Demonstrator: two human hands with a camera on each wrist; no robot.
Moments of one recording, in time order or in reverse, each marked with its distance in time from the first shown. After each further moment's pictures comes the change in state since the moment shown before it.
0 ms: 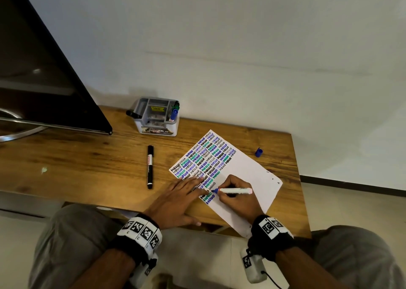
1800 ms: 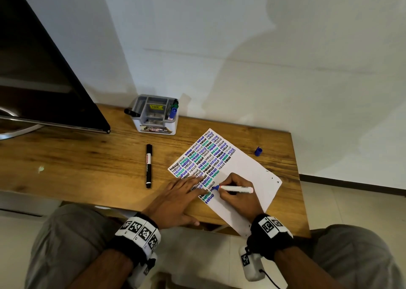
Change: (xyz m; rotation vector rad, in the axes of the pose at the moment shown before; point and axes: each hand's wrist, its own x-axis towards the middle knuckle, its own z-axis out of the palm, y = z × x) left_hand 0.000 0.001 -0.001 -0.027 -0.010 -0.018; right_hand 0.001 0.000 -0.002 -0.099 0.071 -0.029
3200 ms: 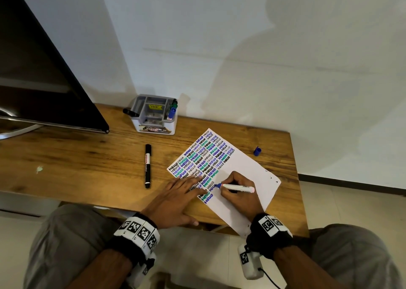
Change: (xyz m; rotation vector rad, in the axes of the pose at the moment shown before) left_hand 0.001 -0.001 0.001 -0.014 0.023 0.010; right_hand 0.001 -0.001 -0.004 0.017 0.029 0.050
